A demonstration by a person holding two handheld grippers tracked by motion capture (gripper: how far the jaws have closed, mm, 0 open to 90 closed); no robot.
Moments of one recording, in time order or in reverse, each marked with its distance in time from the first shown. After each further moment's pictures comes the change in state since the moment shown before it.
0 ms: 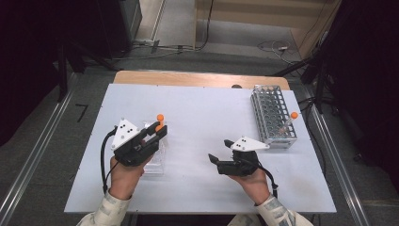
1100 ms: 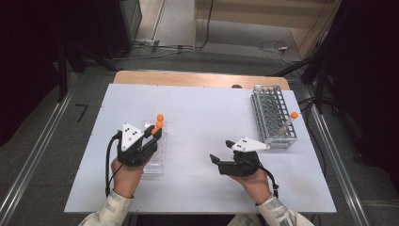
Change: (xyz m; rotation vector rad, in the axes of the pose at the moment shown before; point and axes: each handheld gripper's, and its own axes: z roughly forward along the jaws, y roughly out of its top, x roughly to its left) left arm 0.009 -0.031 0.022 0.081 0.148 0.030; right arm -0.002 -0.003 0.000 0.016 -0.012 -0.004
